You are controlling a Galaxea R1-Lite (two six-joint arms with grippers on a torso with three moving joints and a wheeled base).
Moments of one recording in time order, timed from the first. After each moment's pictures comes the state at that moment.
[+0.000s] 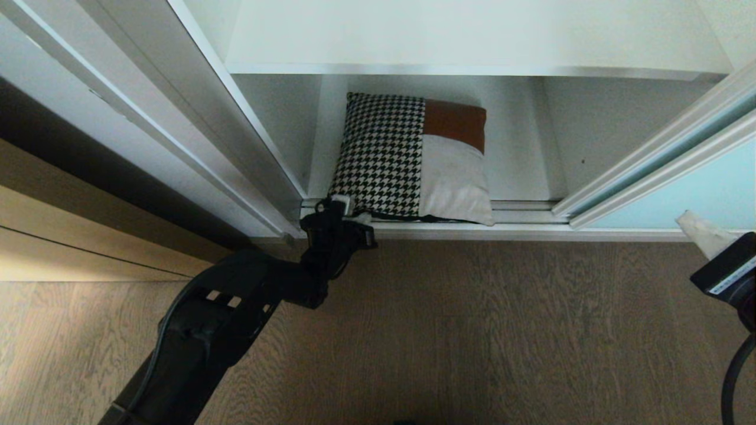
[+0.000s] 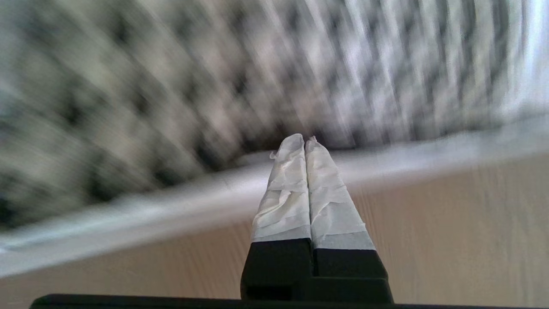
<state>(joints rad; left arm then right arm) -0.34 2.78 -1.94 -0.98 -0.07 -0.04 0.67 1.12 -0.43 -0.87 -0.67 0.32</state>
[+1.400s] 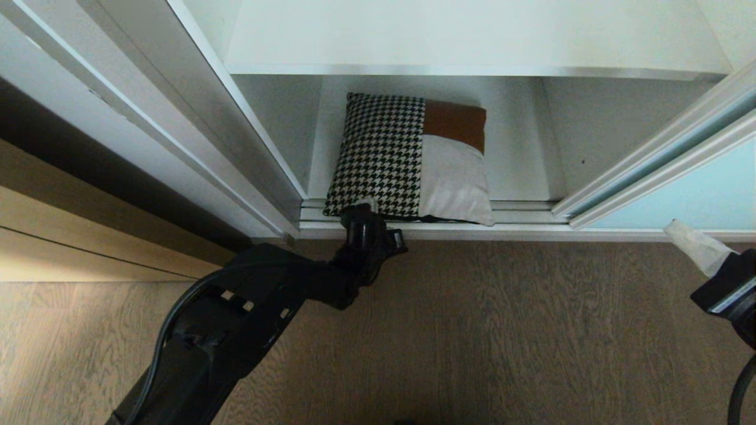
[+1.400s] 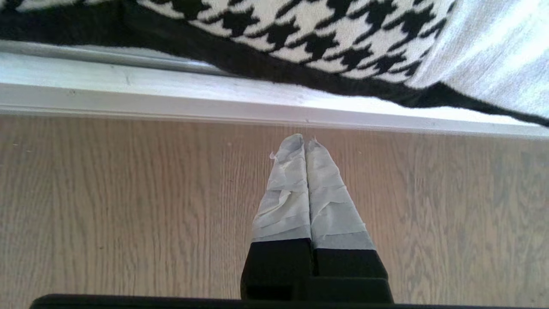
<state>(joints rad) -0.50 2.69 -1.90 -0.70 0.16 -0.31 0.68 1.10 -0.39 -0.88 -0.58 0.33</state>
